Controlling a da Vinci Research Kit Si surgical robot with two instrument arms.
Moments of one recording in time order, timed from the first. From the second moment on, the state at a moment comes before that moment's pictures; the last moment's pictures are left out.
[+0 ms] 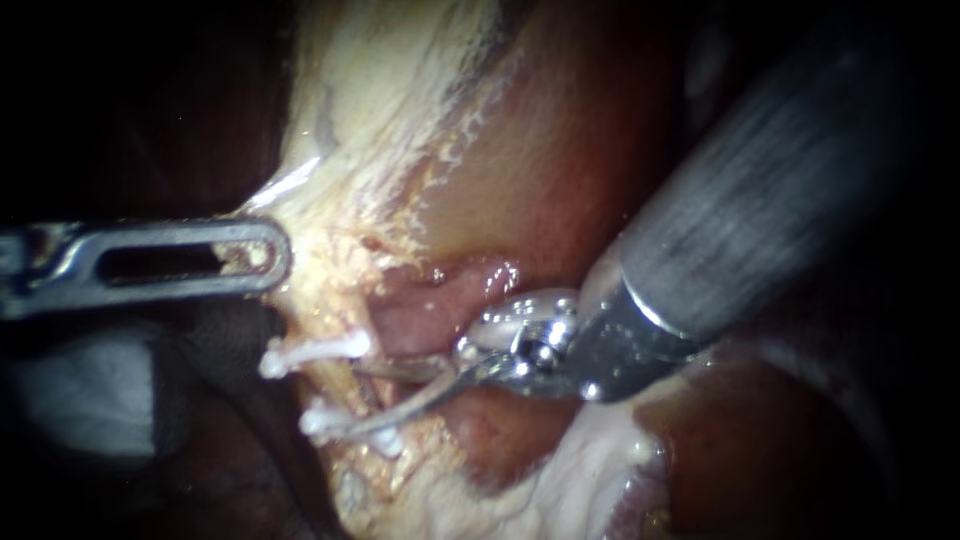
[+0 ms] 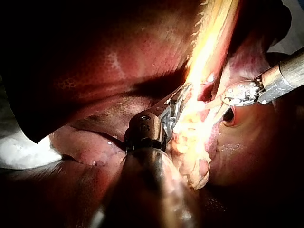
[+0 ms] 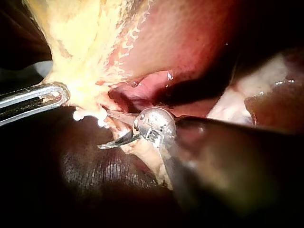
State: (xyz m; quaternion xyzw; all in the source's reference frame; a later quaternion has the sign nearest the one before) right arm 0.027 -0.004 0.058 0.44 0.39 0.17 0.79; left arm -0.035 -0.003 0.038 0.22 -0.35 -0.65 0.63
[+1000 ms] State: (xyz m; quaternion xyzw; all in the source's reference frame) right arm 0.031 -0.005 0.059 0.48 0.44 0.12 0.75; left arm -0.035 -0.003 0.038 0.22 -0.35 -0.65 0.63
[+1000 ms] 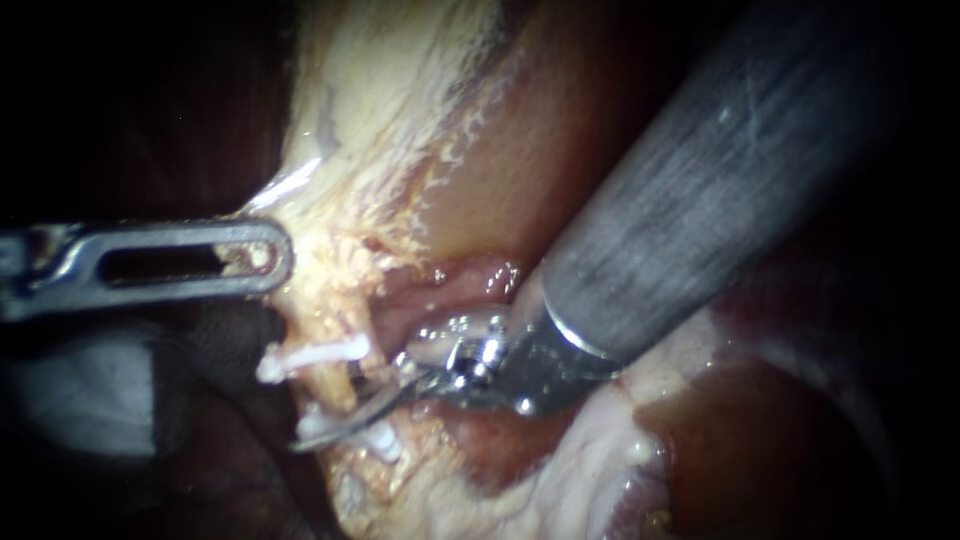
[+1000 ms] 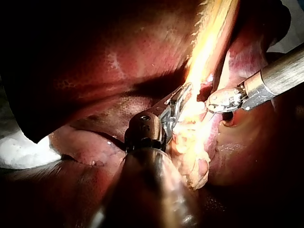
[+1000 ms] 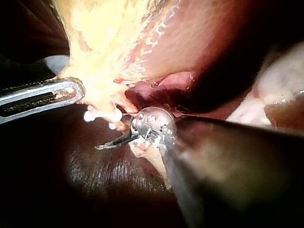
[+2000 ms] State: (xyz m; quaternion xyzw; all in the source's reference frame) right arm 0.032 -0.006 0.058 0.51 0.44 0.11 0.73; left arm -0.035 -0.003 0.039 0.22 -0.35 -0.65 0.63
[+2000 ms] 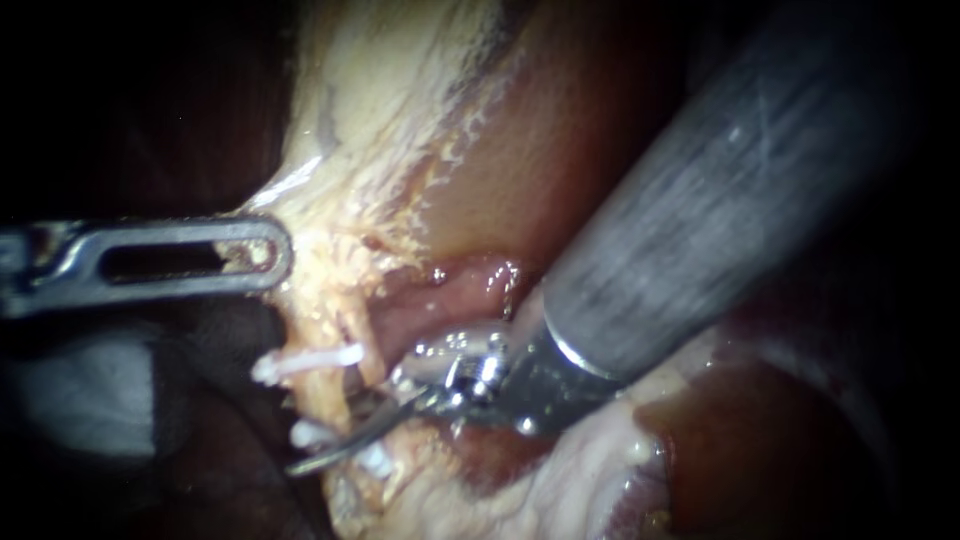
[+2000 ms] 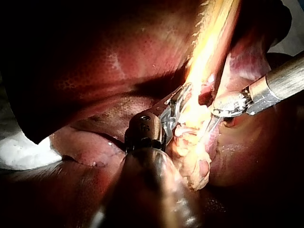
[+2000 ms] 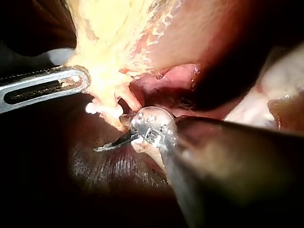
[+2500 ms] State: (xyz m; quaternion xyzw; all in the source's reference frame) right arm 0.034 -0.006 0.061 0.51 0.46 0.12 0.72; left arm -0.035 -0.003 0.039 0.22 -0.35 -0.65 0.63
